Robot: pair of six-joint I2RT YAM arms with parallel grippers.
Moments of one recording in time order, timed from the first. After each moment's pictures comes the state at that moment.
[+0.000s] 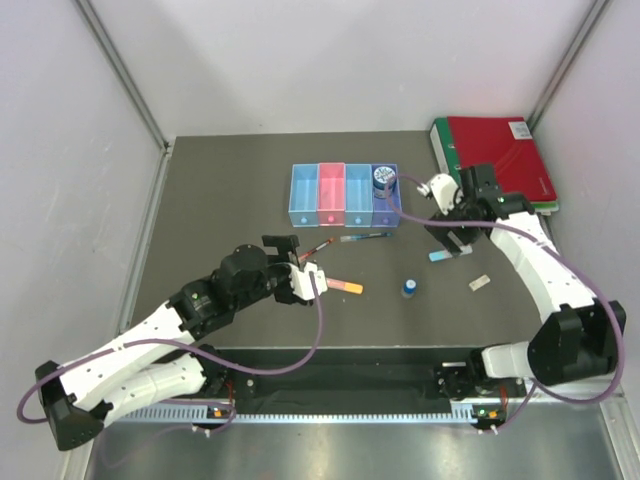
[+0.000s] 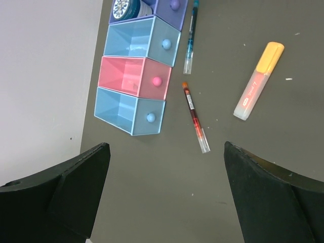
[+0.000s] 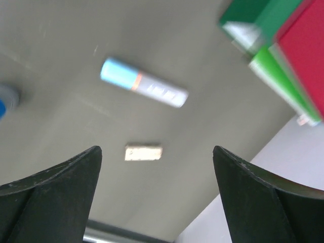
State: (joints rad) left arm -0.90 0.81 0.75 -0.35 -0.06 0.81; right arm 0.20 1.35 1.20 -0.87 0.04 -0.59
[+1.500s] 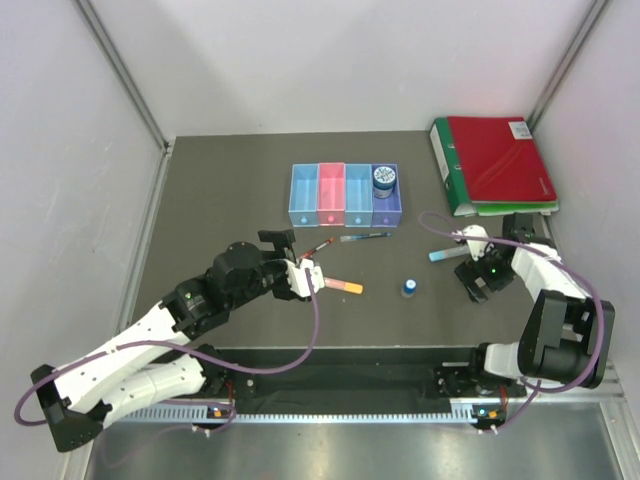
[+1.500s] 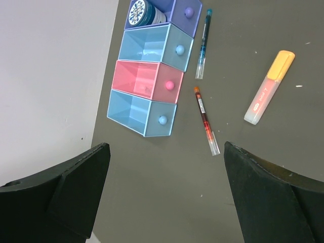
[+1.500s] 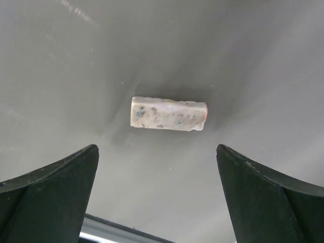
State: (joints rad) left arm -0.90 0.80 0.80 -0.37 -0.07 0.81; right arm -0.23 1.33 0.74 -0.73 -0.17 -0.85
